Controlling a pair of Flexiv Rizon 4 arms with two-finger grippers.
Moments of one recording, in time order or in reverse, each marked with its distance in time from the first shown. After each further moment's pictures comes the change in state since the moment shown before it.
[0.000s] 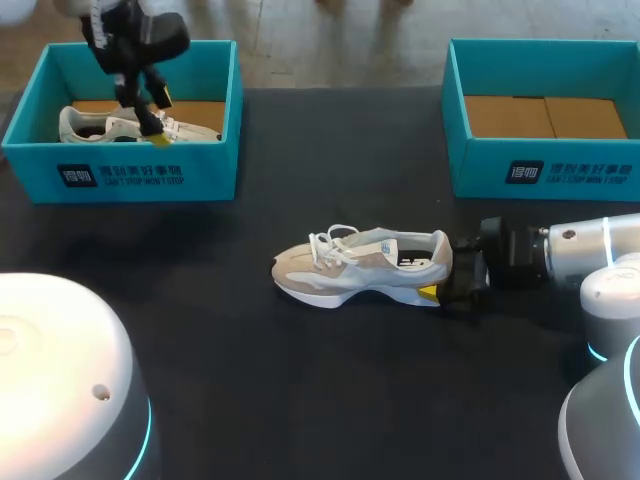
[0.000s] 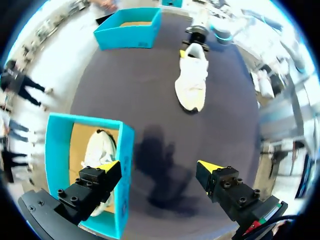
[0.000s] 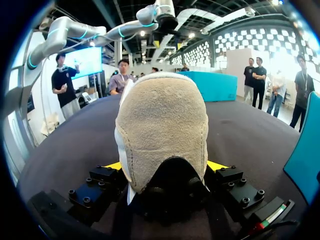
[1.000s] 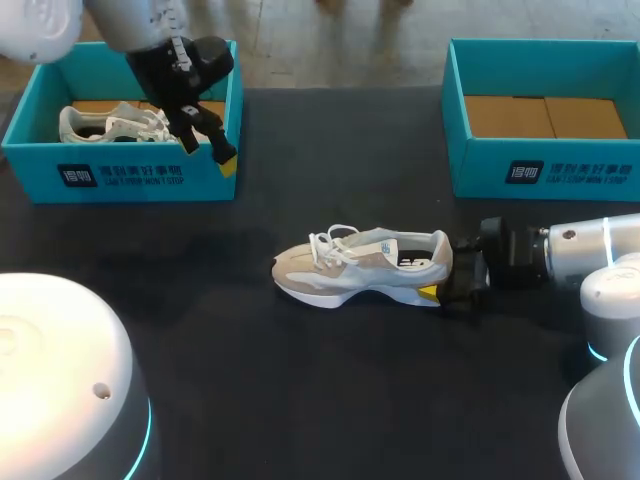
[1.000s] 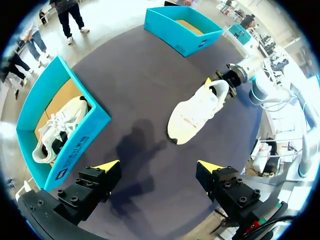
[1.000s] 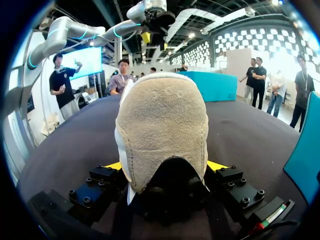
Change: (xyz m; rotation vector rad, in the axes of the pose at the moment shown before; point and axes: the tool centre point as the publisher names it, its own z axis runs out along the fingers) left arm 0.080 -0.058 0.023 0.014 0.050 -0.607; right arm 0.000 0.000 0.000 -0.001 0.000 0.000
